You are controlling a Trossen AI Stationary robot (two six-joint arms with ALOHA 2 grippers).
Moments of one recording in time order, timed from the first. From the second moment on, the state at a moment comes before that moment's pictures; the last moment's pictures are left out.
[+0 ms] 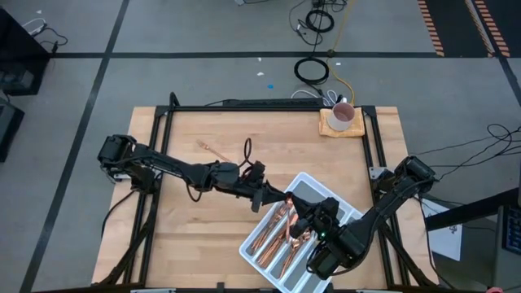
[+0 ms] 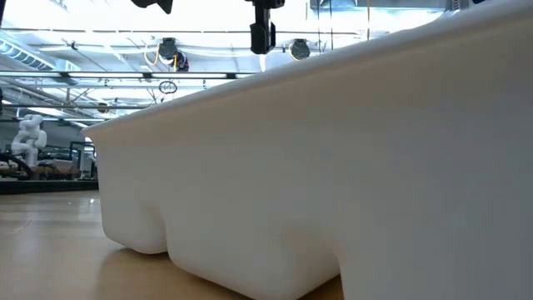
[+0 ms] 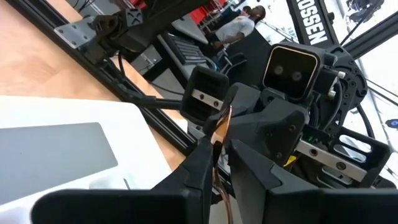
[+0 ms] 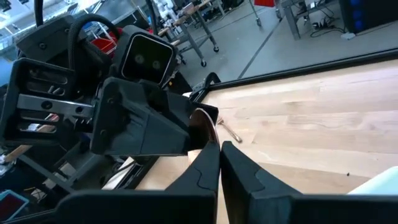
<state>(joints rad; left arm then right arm) -0.18 1.66 1.04 0.56 0.05 -0.90 0.73 1.82 1.53 -1.20 1.37 2.13</state>
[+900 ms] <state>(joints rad) -0.20 1.66 1.04 0.35 0.18 -0.75 0.75 1.59 1.53 -1.36 1.11 1.77</state>
